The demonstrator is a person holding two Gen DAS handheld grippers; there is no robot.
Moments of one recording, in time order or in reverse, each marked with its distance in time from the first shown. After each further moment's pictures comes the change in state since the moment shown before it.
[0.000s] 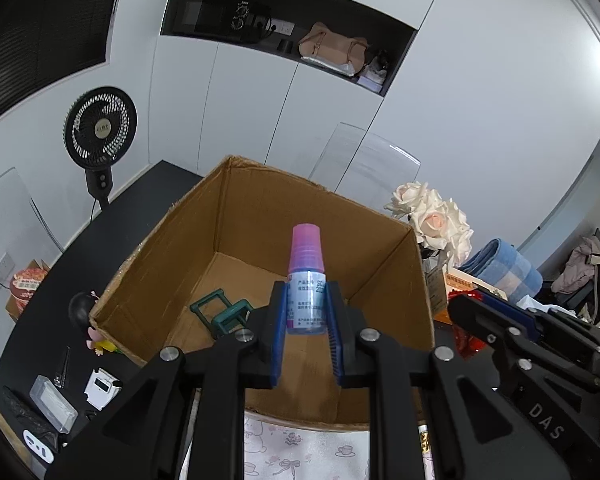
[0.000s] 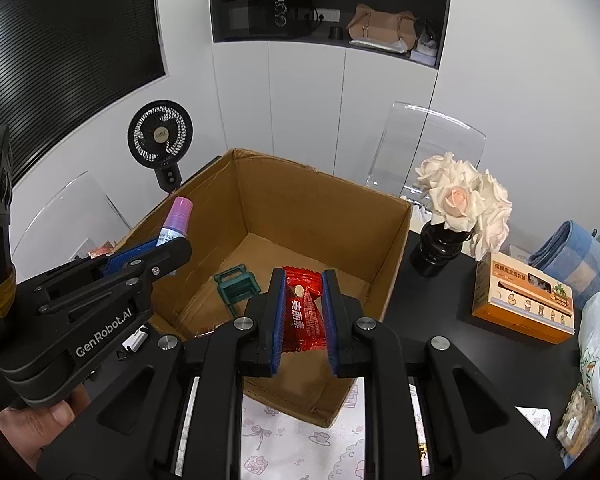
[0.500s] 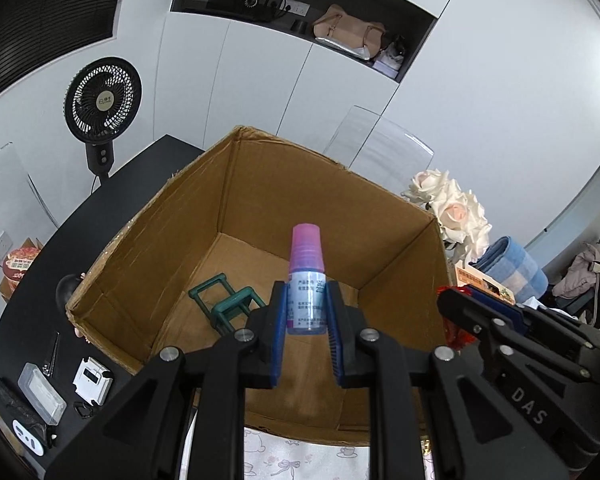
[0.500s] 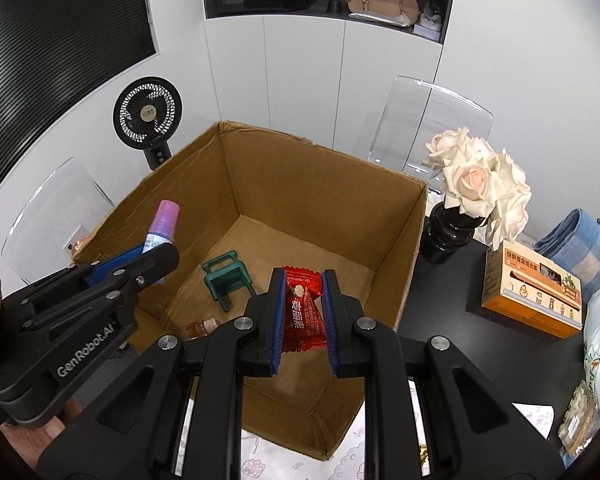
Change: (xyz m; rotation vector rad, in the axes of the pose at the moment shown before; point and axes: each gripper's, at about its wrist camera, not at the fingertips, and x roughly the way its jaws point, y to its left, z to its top) left arm 0.030 0.014 -0.005 -0.047 0.060 0.007; right arm 0.047 -0.007 0.003 0.010 0.087 -0.003
